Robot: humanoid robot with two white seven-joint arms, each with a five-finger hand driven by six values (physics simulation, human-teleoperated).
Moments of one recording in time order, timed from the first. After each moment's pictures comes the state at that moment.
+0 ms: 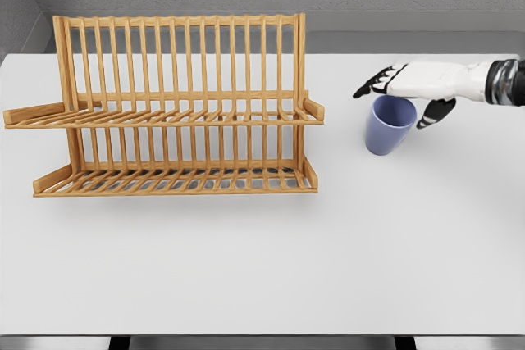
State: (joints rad) left arm 0.03 0.00 -0.25 -0.21 0.22 0.09 -0.03; right arm -0.91 -0.80 0.85 -1.22 0.30 -0.61 0.61
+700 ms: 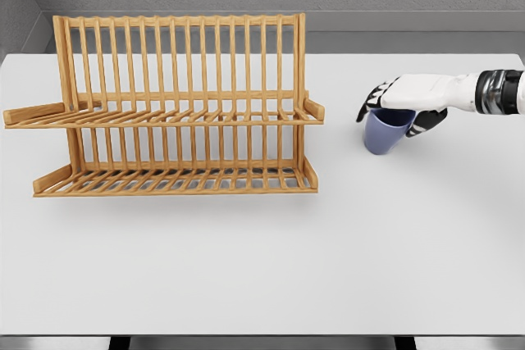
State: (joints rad) left arm 0.03 0.00 -0.25 -0.21 0.22 0.09 -0.03; right arm -0.91 -0.79 0.89 -1.22 0.30 -0.61 0.61
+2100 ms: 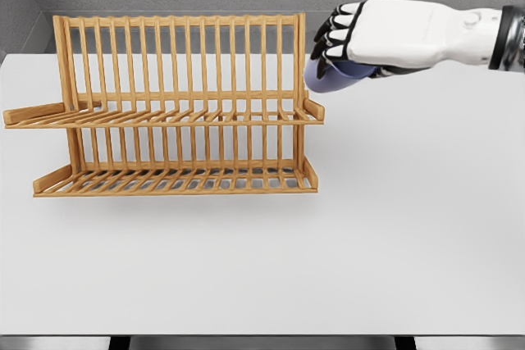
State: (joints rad) left arm 0.03 0.00 -0.25 -0.21 0.22 0.09 -0.03; right arm -0.95 -0.83 0.65 -1.71 0.29 -0.61 0.61
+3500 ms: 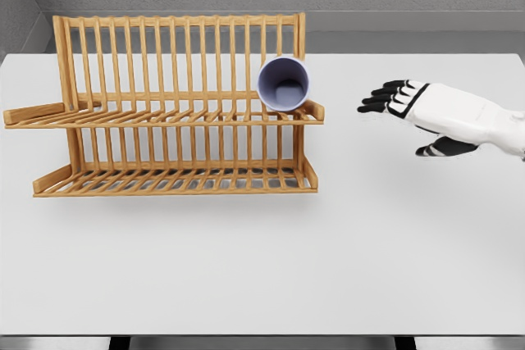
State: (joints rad) left arm 0.03 0.00 -0.25 -0.21 0.22 0.09 -0.03; right arm -0.31 -0.76 0.13 -1.70 0.30 -0.61 0.61
